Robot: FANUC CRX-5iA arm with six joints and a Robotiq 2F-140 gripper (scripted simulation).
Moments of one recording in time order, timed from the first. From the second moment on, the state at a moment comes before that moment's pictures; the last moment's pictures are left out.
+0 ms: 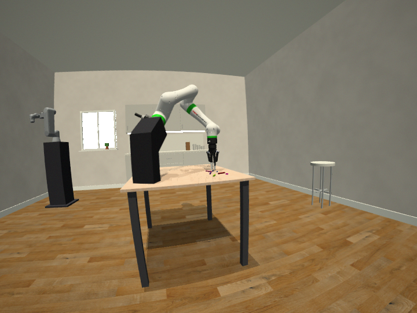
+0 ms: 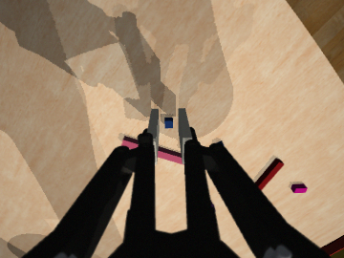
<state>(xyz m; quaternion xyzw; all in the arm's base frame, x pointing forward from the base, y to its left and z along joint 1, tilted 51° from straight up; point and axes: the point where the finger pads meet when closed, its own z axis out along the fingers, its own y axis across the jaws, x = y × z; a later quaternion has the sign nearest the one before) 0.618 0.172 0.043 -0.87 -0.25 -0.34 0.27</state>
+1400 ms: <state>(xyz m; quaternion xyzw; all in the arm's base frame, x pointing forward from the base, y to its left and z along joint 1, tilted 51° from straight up) 0.625 0.183 0.032 -0.87 -0.25 -0.34 0.27</state>
